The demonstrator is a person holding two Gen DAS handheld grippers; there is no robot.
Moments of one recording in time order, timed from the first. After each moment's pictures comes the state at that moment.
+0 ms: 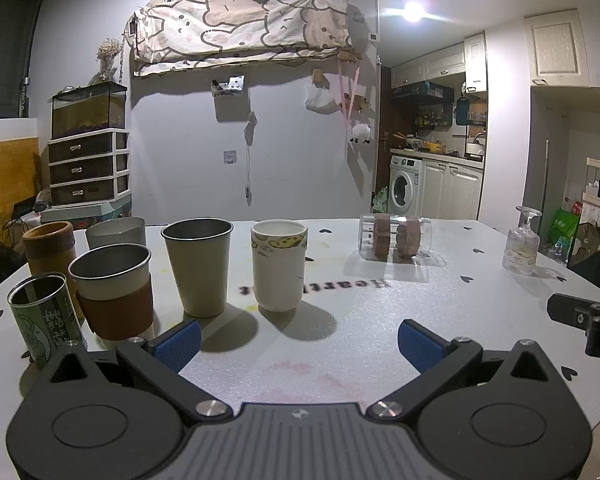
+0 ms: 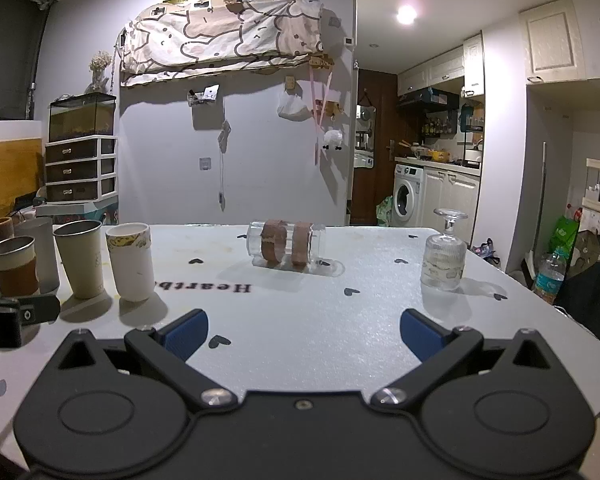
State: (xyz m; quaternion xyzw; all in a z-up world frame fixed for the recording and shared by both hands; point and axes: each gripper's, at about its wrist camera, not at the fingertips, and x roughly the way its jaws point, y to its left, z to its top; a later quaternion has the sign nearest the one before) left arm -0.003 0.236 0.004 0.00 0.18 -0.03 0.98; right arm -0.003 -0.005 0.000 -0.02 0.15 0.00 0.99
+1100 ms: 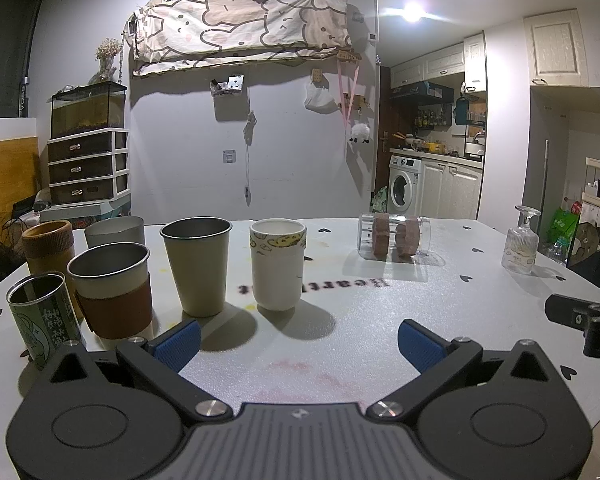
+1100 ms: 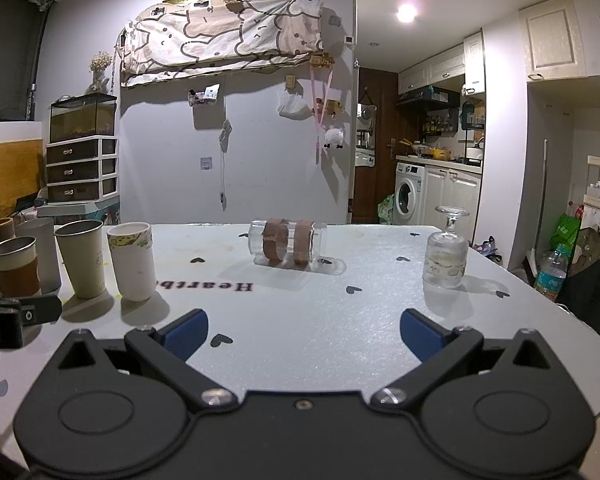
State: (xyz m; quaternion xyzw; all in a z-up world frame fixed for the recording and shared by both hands) left arm -0.004 0.235 0.003 0.01 0.18 -0.03 0.98; right arm -0.002 -0.004 0.000 -0.02 0.15 0.00 0.99
